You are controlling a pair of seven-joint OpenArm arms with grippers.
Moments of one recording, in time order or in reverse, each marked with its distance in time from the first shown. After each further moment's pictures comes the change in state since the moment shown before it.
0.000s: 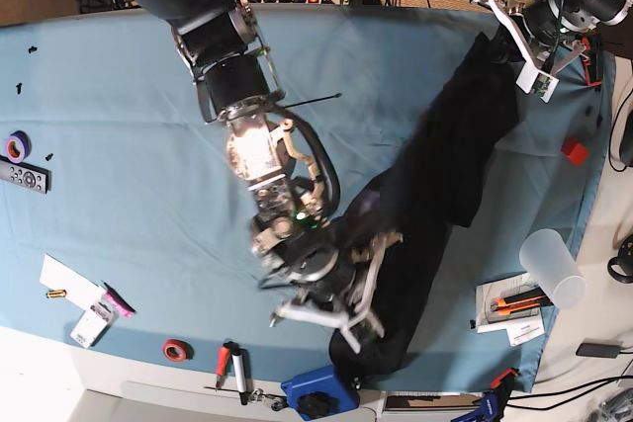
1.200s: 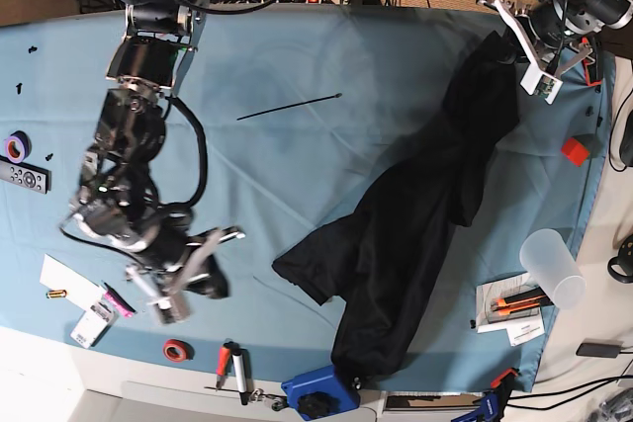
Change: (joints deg) left arm 0.0 -2.1 0.0 0.0 0.7 0.4 0.6; right arm -7.6 13.5 28.7 7.3 28.5 17.6 -6.8
